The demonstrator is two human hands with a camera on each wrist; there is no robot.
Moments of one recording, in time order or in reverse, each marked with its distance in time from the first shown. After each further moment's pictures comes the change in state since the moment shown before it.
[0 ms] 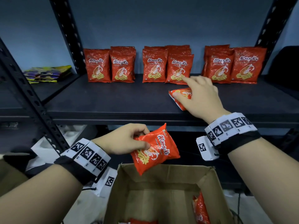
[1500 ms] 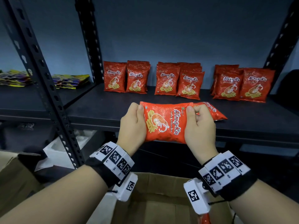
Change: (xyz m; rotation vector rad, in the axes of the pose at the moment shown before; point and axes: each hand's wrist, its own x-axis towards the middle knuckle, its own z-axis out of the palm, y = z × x) left_hand -0.004 0.042 0.000 -0.045 1.034 0.115; right_hand -0.066 -0.080 0.008 0.802 0.339 0.166
